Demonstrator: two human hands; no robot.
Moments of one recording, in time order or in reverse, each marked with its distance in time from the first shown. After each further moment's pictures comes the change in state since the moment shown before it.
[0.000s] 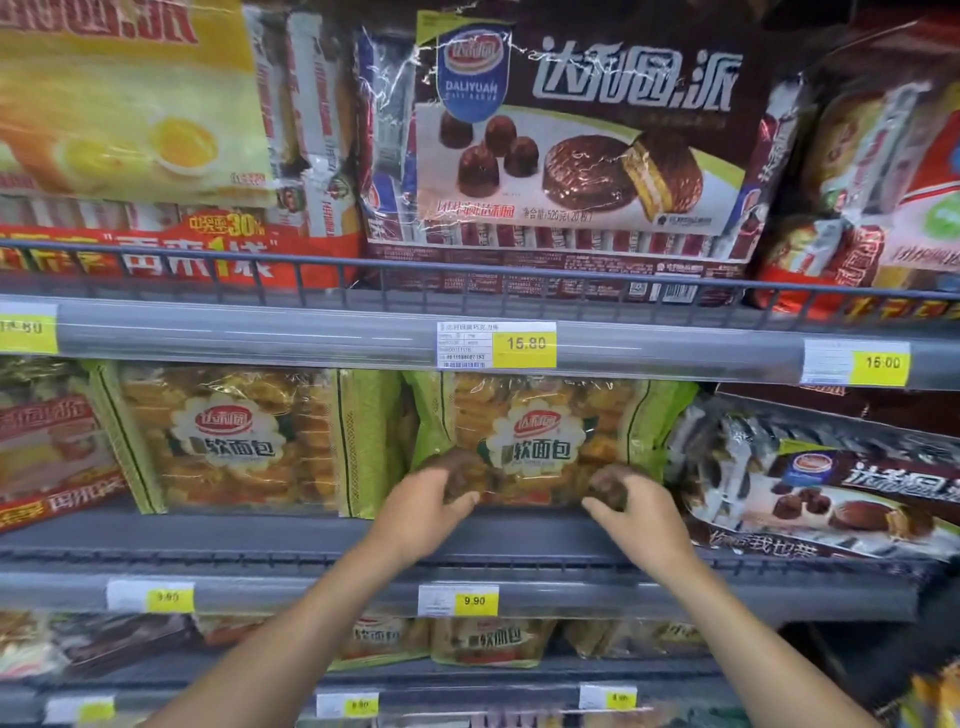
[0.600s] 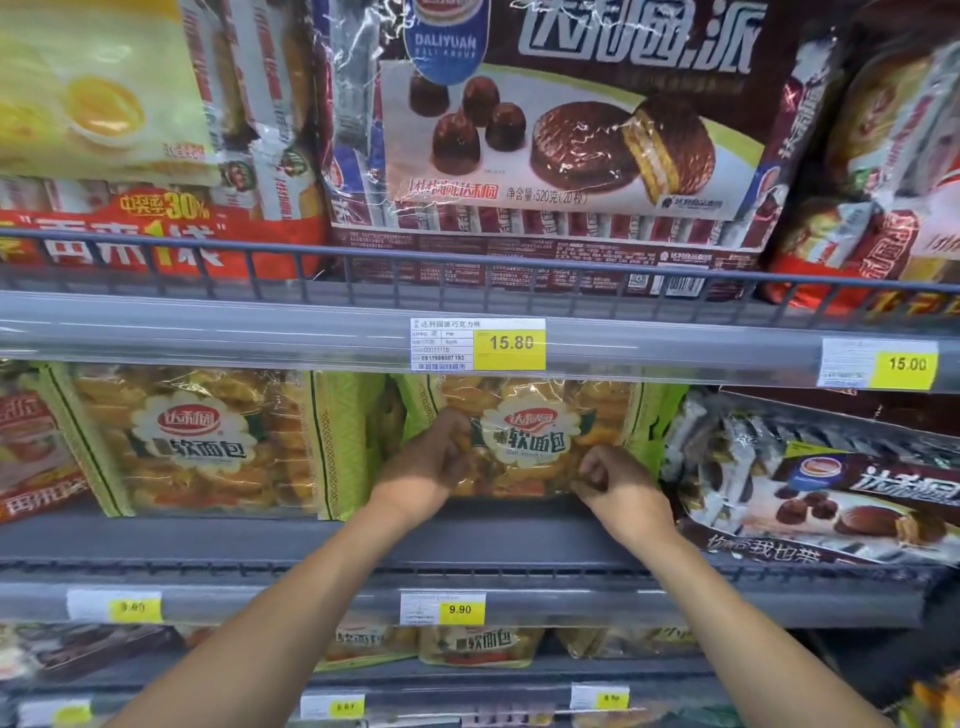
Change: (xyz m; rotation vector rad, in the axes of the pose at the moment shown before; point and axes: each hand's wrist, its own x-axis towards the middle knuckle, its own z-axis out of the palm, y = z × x) left_hand 0.049 0.005 0.005 -0.077 0.045 0.077; right_hand 0.048 0.022 0.020 -0.090 0.029 -0.036
